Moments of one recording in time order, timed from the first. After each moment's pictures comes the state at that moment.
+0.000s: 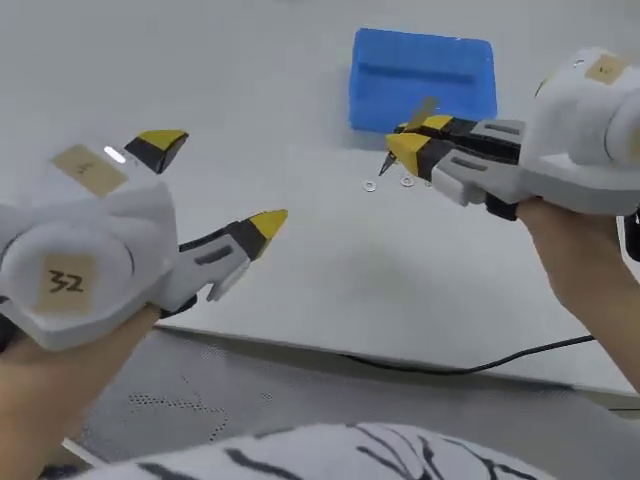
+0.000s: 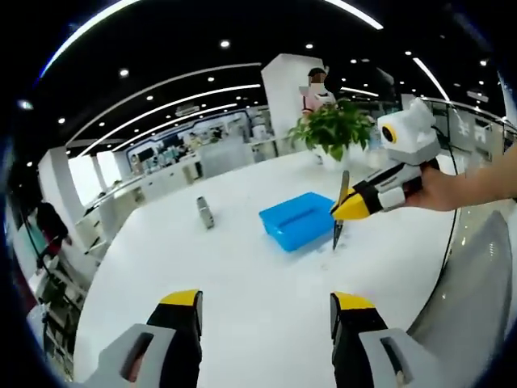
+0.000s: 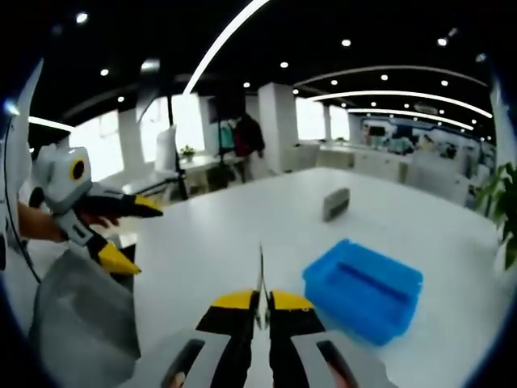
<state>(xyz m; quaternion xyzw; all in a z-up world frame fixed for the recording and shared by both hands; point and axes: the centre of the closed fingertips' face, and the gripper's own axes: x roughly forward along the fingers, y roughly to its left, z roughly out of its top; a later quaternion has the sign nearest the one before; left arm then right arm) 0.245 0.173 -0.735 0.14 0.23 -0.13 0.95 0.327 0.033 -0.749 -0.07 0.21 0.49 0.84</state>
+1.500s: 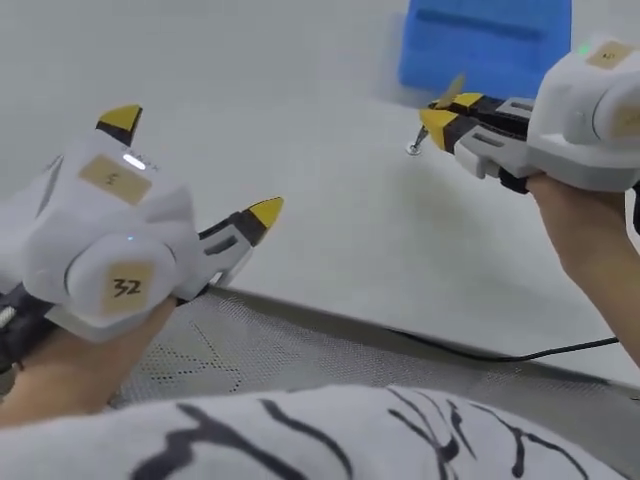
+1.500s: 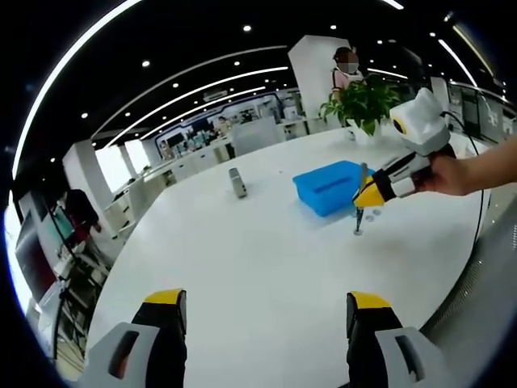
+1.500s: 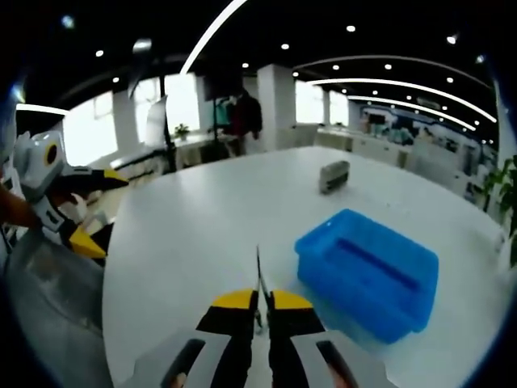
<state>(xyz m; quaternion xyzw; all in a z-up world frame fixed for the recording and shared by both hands) 0.236 0.195 -0.764 0.17 0.26 -0.07 0.95 0.345 0.043 -0.801 -0.11 0.24 0.47 0.84</state>
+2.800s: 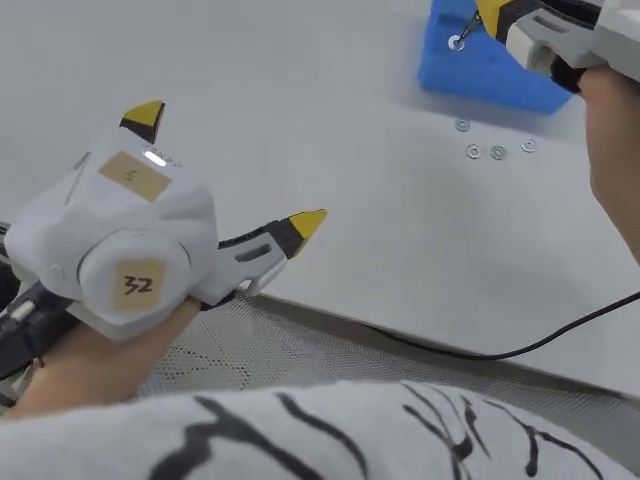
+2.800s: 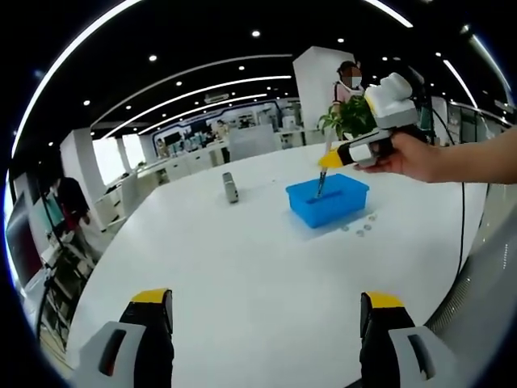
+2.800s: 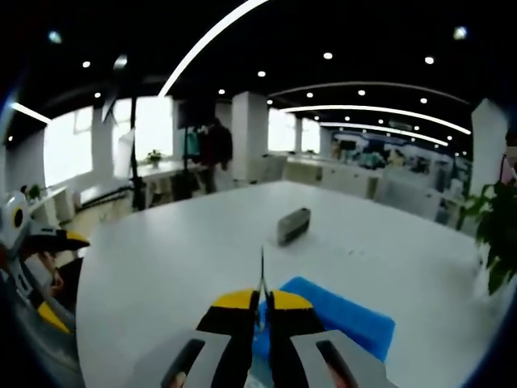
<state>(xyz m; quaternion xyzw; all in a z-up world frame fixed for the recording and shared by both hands) 0.238 0.186 -0.768 0.12 0.25 -0.09 0.96 0.426 0.046 -0.746 -0.08 0.17 0.41 0.89</state>
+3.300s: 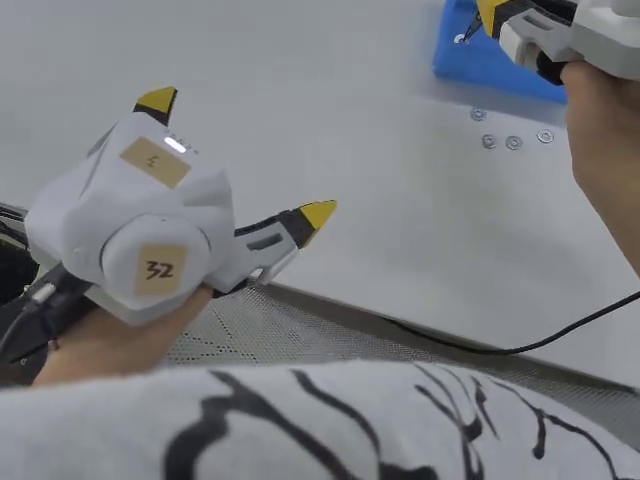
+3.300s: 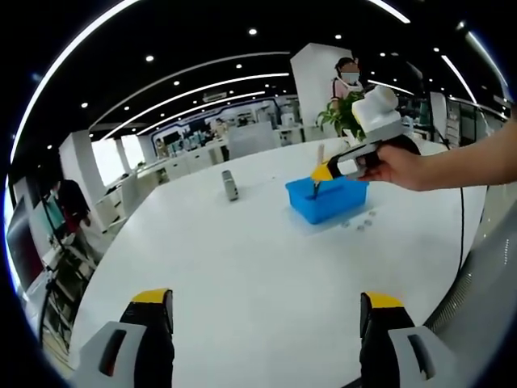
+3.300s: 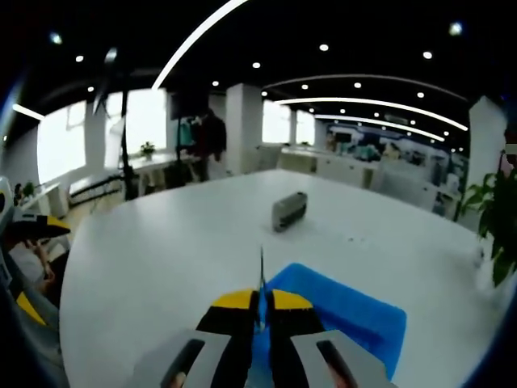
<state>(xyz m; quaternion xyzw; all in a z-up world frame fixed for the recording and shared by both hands) 0.238 0.182 -0.768 0.13 0.26 -0.09 0.95 0.440 0.054 -0.776 -0.10 0.19 0.39 0.89</state>
